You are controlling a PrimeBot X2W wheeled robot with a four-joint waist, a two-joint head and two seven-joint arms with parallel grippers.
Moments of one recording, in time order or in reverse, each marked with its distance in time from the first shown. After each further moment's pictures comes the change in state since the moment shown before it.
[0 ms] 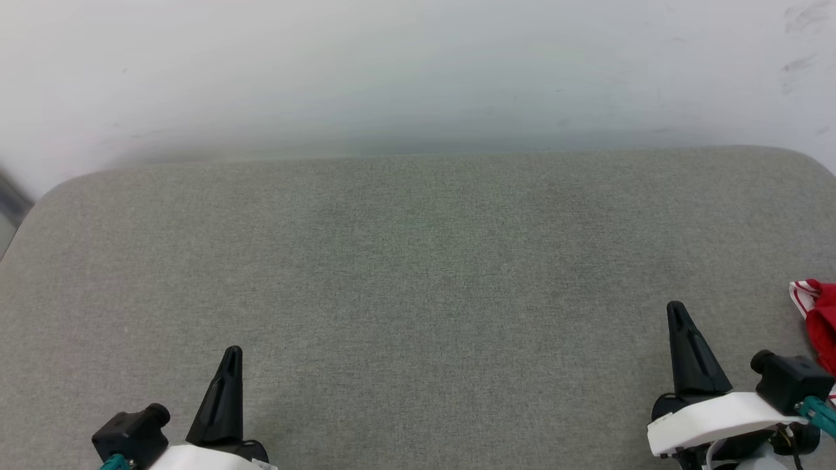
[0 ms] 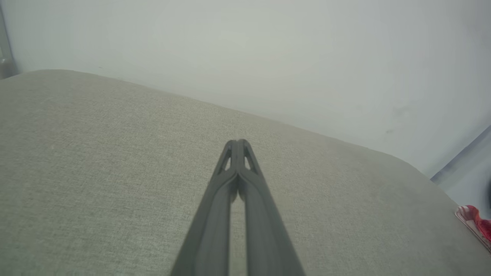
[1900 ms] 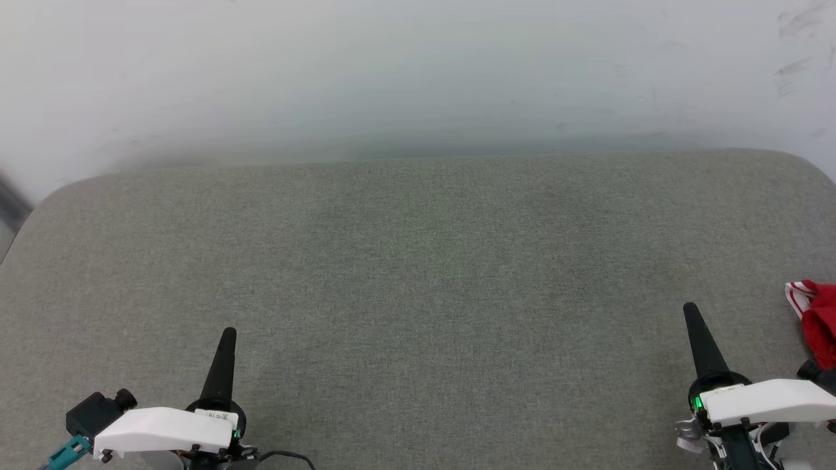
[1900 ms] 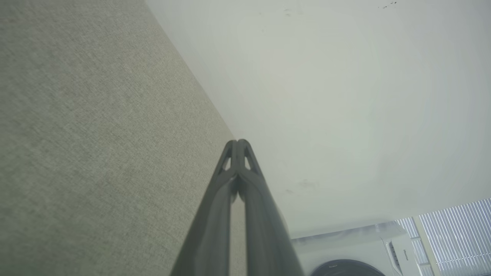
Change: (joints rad) left arm -0.121 -0.014 0.045 0.117 -0.772 0.000 0.186; right arm -0.035 -0.001 -0.058 0.039 0.827 0.000 0.207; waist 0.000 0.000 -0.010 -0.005
